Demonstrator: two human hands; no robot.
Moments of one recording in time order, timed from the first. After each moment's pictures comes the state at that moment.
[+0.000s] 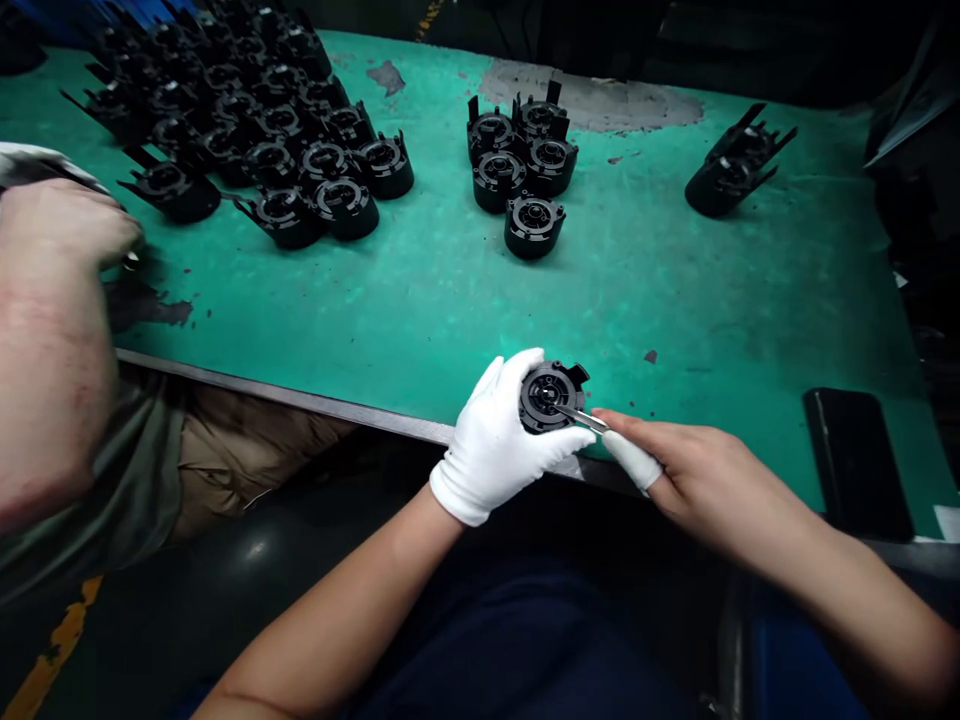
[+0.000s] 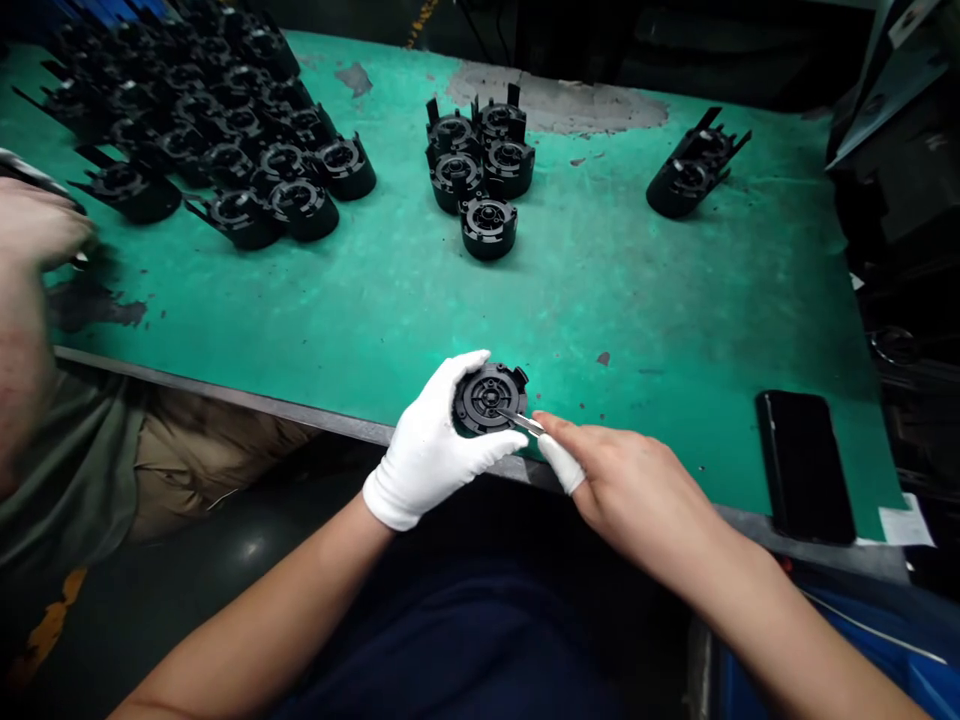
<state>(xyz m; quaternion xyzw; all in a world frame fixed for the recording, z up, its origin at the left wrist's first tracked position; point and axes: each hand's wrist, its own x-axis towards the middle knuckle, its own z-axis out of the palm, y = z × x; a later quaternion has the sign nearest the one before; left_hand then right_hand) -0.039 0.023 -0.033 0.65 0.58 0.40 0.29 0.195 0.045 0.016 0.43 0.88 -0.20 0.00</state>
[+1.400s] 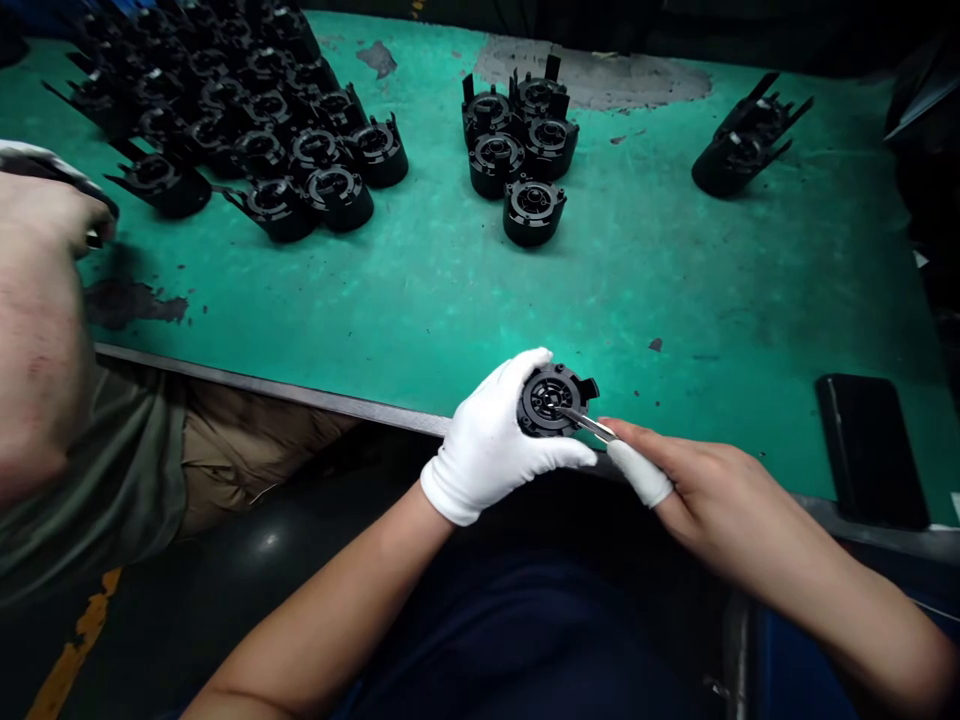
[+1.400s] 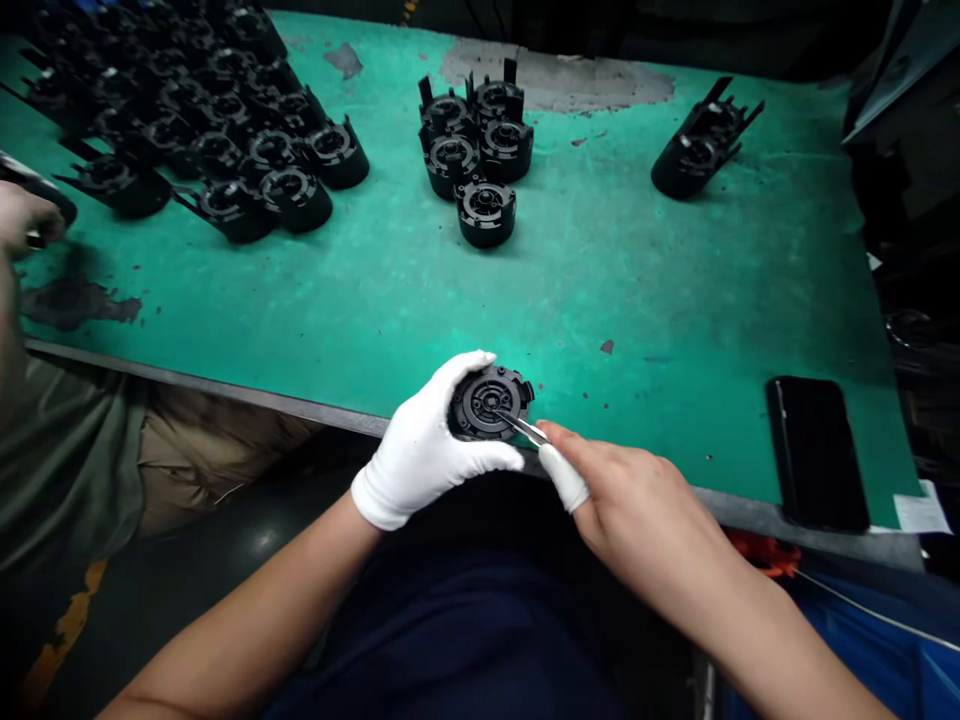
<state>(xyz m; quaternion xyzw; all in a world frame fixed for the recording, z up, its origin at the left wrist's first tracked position) -0.046 0.017 -0.028 0.65 0.56 0.37 0.36 0.195 0.018 0.016 0.46 0.87 -0.21 -0.03</state>
